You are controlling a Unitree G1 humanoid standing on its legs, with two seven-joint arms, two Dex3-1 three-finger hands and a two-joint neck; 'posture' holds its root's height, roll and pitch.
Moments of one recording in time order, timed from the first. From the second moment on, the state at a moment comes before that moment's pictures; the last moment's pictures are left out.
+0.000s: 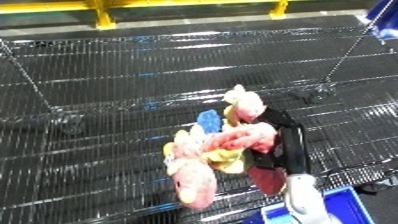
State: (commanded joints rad) left arm 0.05 0.41 -0.18 0.07 -0.46 -0.19 0.24; right arm -0.29 -0.80 -0.24 0.17 0.10 -0.17 -0.45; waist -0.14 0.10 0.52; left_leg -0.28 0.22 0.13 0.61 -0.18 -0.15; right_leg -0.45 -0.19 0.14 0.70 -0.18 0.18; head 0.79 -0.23
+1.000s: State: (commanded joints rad) left arm 0.05 0.35 -0.19 0.12 -0.44 -0.17 0.26; right arm 0.03 -0.54 -0.60 -0.06 0.14 -0.28 -0.59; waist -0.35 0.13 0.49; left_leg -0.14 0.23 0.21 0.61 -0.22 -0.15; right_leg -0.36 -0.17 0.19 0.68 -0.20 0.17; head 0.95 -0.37
